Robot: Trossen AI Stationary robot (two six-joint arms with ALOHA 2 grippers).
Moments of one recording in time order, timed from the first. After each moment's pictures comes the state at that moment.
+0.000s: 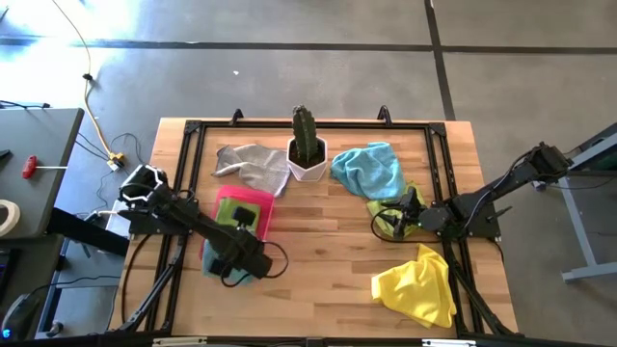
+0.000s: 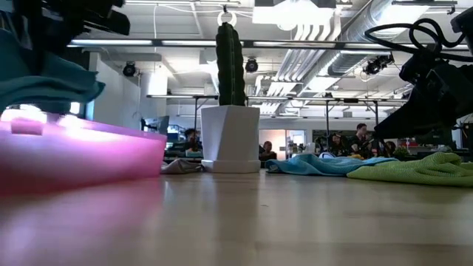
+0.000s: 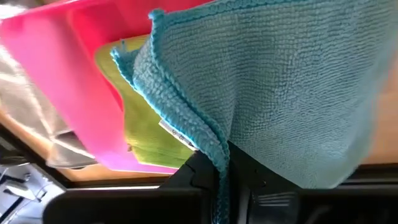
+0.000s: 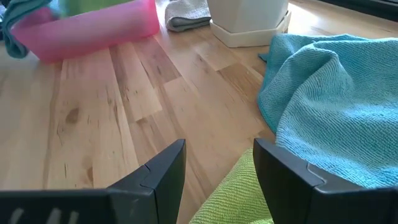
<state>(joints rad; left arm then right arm) -0.41 1.76 1.40 -1.57 -0.18 -0.20 0.42 0.75 0.03 0.18 0.67 0.55</state>
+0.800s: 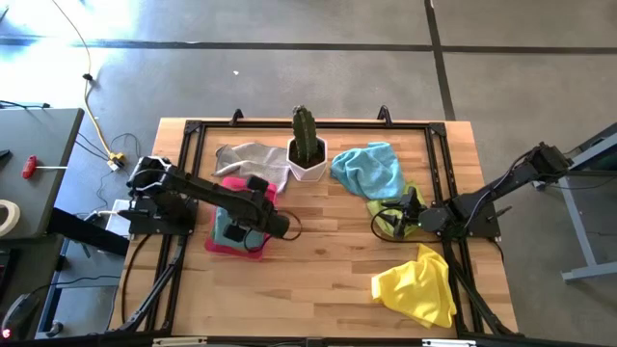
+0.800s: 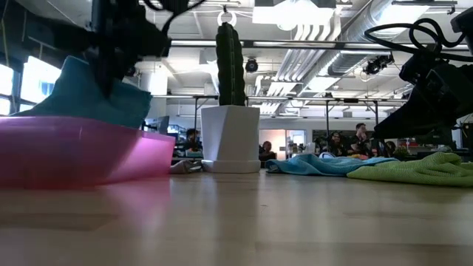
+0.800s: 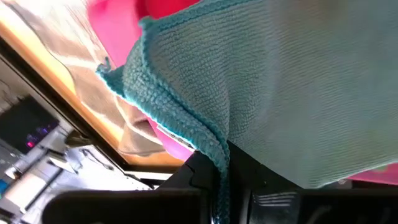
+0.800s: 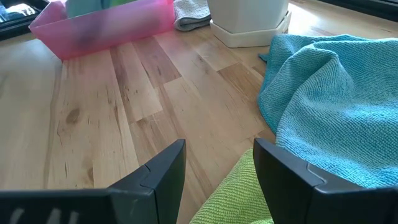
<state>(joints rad) -0.12 1.75 1.37 -1.57 -0.39 0.06 0.42 0.75 0.03 0.18 0.67 0.55</state>
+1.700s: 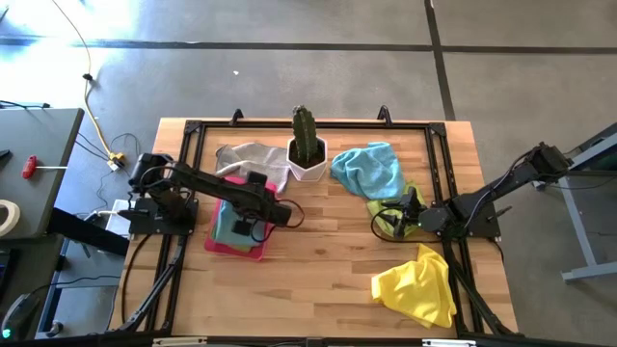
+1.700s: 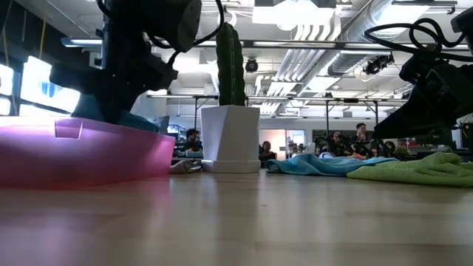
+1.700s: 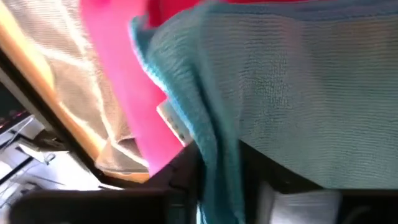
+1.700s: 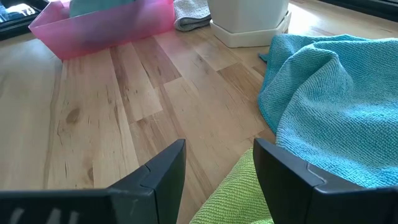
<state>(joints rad) -0.02 1.75 1.21 -1.34 -0.41 0.01 0.42 0.75 0.03 0.18 0.67 0.55</state>
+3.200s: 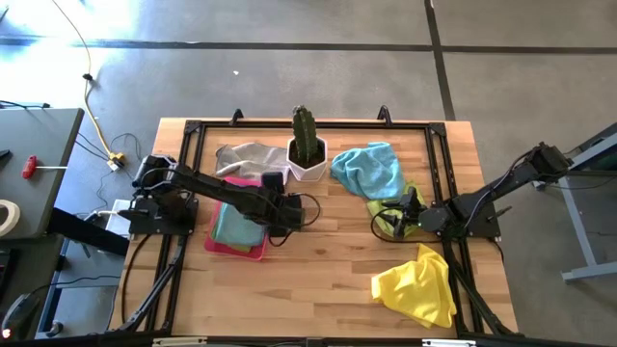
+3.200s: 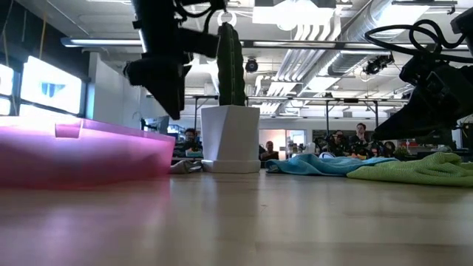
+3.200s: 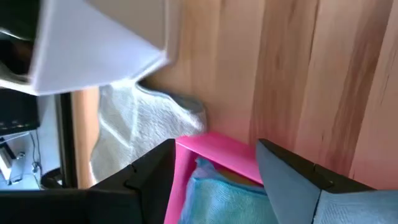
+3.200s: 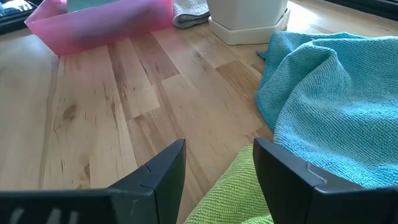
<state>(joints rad) -0.06 1.79 1.33 -1.05 -0.56 -0.20 0.42 0.75 0.03 0.16 0.67 0.55</state>
